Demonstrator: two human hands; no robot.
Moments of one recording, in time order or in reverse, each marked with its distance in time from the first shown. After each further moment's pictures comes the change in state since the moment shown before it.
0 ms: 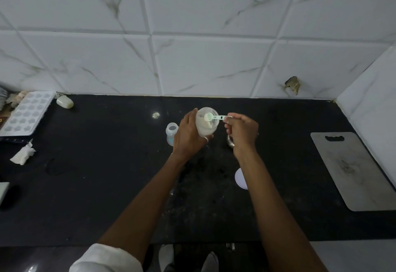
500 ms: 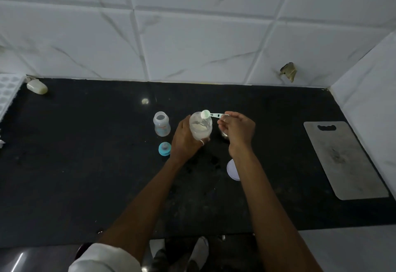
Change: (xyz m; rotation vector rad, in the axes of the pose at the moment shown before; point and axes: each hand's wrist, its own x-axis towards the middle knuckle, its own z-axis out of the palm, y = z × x) left_hand -0.021 -0.026 0.057 -0.126 -0.071 -0.074; right_hand 0.015 0.027 -0.012 0.098 0.040 0.113
